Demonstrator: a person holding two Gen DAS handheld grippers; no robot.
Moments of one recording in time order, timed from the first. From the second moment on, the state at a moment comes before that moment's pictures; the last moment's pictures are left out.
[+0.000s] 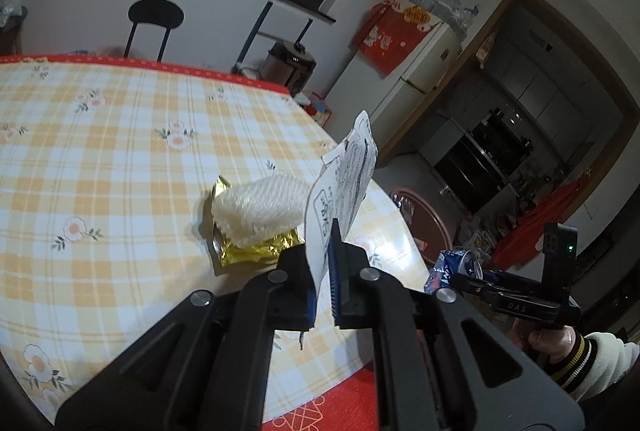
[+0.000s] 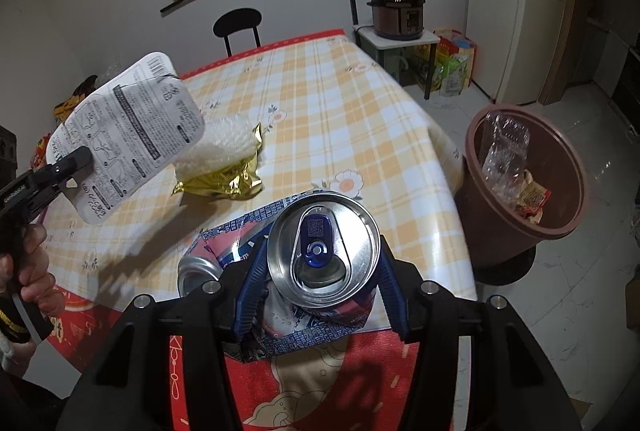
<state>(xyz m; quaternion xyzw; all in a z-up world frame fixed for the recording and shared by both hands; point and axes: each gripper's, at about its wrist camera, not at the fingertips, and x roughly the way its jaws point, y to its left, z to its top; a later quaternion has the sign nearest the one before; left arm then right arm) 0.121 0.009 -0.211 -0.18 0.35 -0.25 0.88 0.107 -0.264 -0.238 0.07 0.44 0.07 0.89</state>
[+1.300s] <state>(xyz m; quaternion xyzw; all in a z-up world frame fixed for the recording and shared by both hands) 0.106 -0.153 -0.122 -0.17 0.28 -0.15 0.93 0.190 -0.584 -0.227 0.15 0.37 -0.01 0.92</state>
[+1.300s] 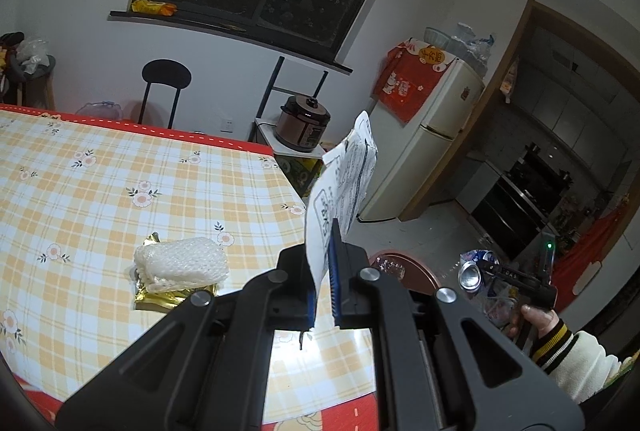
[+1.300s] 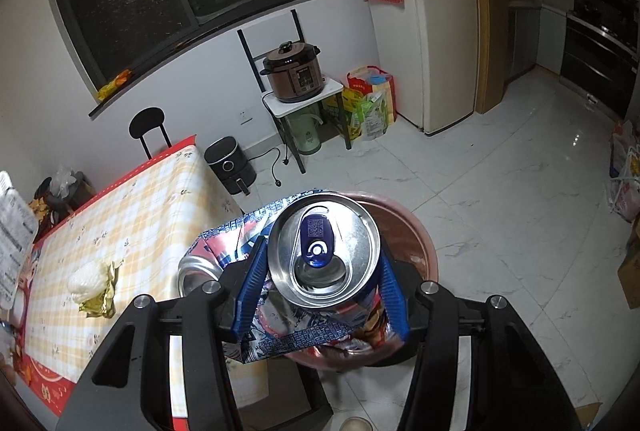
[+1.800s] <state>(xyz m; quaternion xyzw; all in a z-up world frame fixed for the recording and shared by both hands) 0.122 -0.198 -0.115 -0.14 0.30 -0.15 0.93 0.214 -0.606 -0.203 0.15 0.34 0.00 0.93</state>
